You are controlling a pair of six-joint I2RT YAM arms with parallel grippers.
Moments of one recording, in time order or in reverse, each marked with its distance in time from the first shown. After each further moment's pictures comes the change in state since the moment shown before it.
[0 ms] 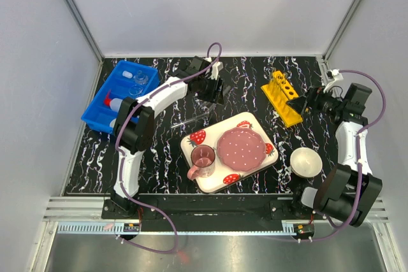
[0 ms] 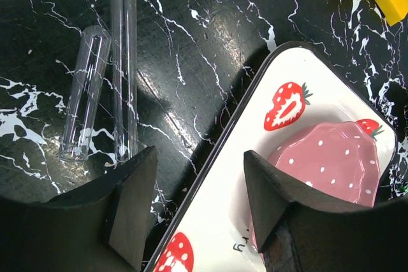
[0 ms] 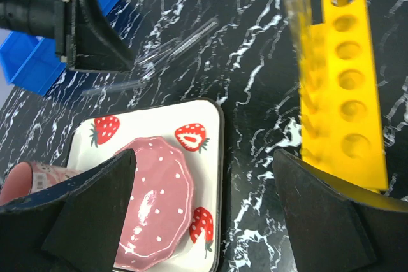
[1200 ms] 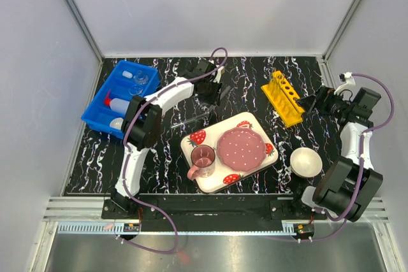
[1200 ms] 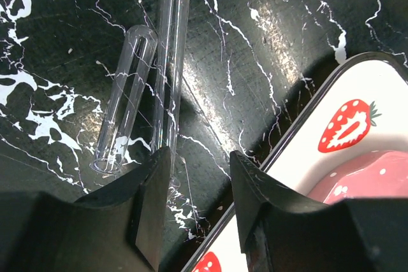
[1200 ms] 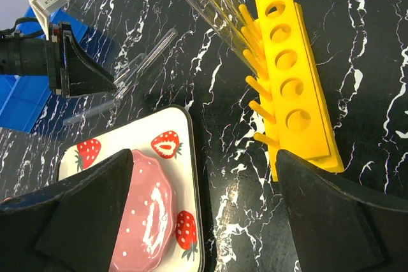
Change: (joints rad) left arm -0.022 0.100 0.092 -0.067 -0.154 0.034; right arm -0.122 0.042 -0.026 0.076 0.054 0.099
